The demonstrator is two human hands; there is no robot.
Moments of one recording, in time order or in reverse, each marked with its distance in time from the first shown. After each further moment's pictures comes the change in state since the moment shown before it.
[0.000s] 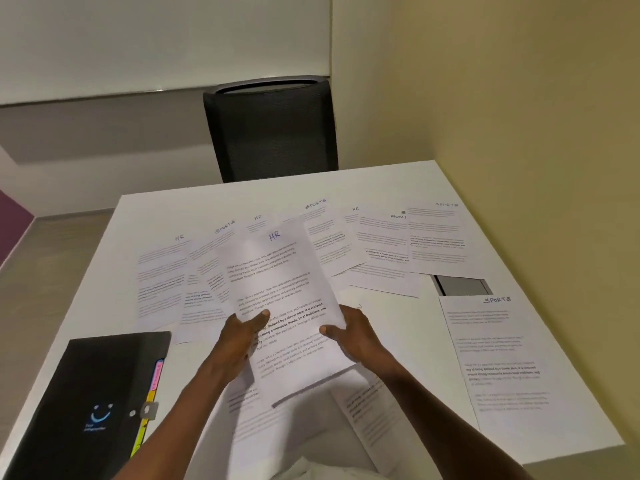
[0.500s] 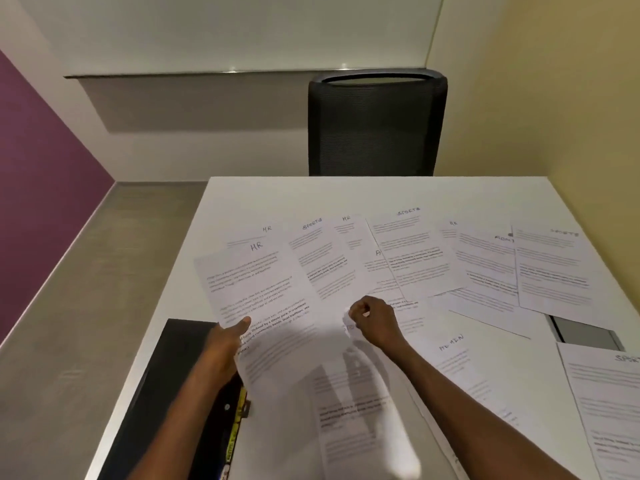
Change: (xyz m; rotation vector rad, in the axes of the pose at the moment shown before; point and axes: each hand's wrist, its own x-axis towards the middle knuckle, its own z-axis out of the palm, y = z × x) left_hand 0.031 0.017 -0.213 -0.223 0.295 -0.170; right_hand 0.106 -0.080 0.138 -0.213 0.067 0.005
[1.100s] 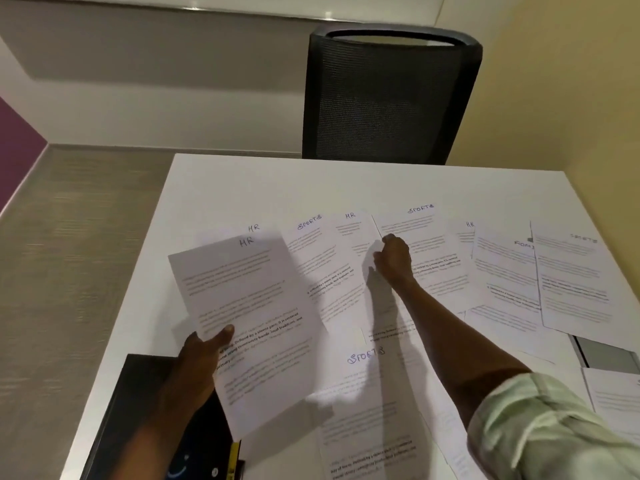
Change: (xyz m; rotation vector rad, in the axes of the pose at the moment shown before) left_hand 0.101 0.021 -0.017 0.037 -0.134 0.051; right_hand 0.211 -0.015 -0.009 -0.350 0.260 0.097
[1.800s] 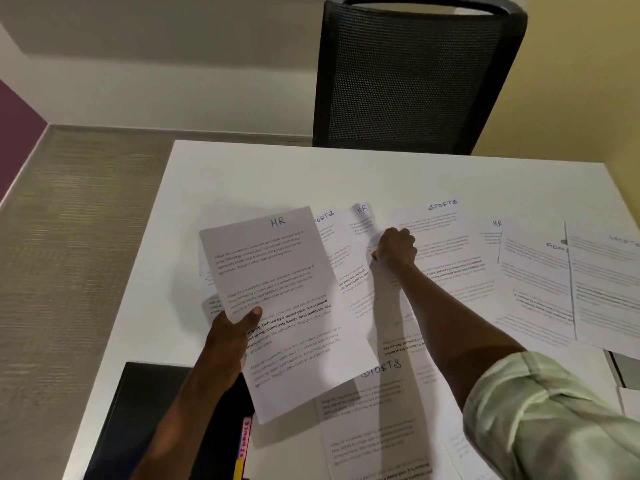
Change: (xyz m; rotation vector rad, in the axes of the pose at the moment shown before) left_hand 0.043 0.015 0.036 -0.023 -0.022 -0.007; right_hand 0.049 -0.029 0.035 -0.373 -0.120 0.171
